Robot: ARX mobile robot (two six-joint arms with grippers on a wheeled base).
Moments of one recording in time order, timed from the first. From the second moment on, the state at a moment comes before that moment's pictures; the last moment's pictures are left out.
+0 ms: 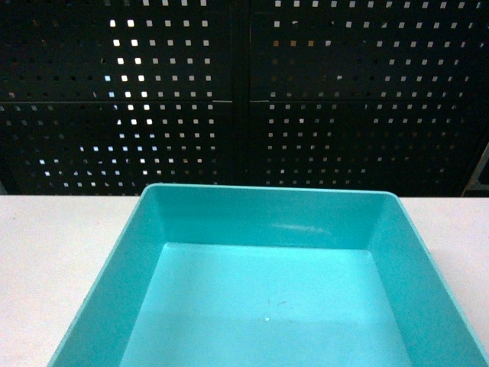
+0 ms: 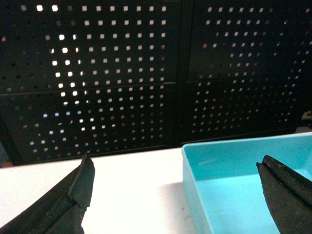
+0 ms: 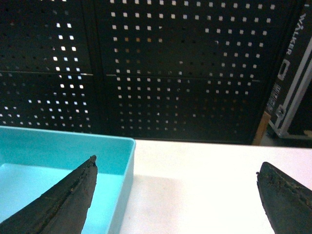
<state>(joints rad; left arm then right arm) -0.03 0.47 0.13 0.32 0.13 0.00 0.06 0.44 0.07 0.35 -0.03 0.00</state>
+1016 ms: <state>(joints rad) -0.15 1.36 0.75 0.13 0.15 0.07 0.18 1.39 0.52 0.49 -0.11 -0.13</state>
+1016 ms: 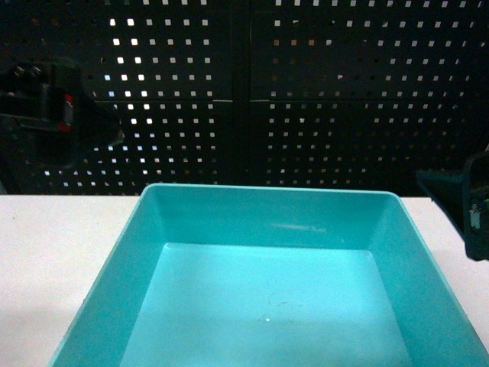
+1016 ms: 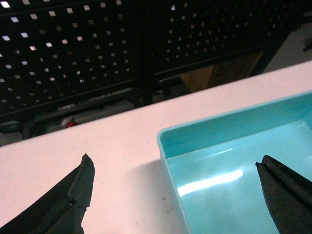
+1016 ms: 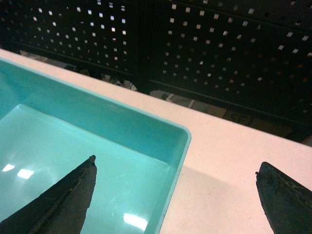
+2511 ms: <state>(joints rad) -0.31 1.72 0.66 0.20 -0.12 -0.21 0.17 1.82 0.40 0.80 -0.12 -0.14</state>
